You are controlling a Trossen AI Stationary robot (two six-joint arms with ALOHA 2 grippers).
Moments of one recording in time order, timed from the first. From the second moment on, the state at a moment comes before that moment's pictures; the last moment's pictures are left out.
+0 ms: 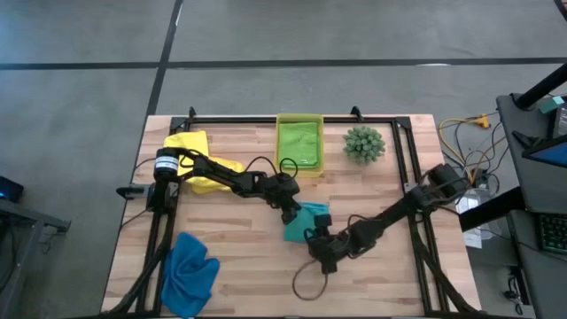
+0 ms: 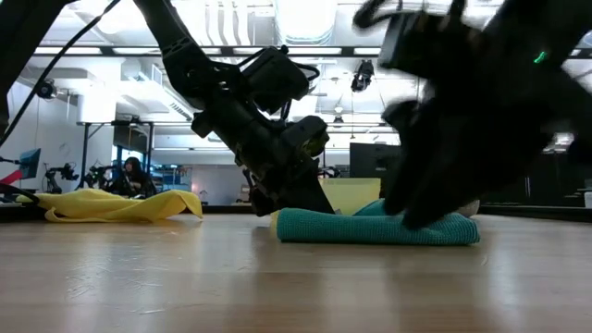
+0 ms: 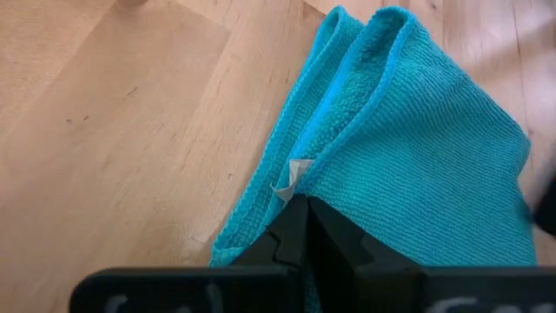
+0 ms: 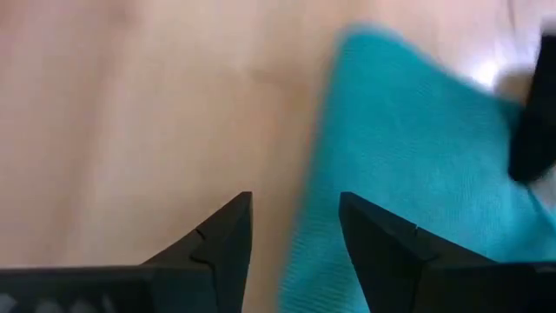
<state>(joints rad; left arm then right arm) 0.04 2.06 1.02 0.21 0.18 -0.44 0.49 1.85 0.99 -0.19 0.38 0.22</state>
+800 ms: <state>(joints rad) 0.04 2.06 1.02 0.21 0.18 -0.44 0.41 1.90 1.07 -0.17 0.23 0.18</state>
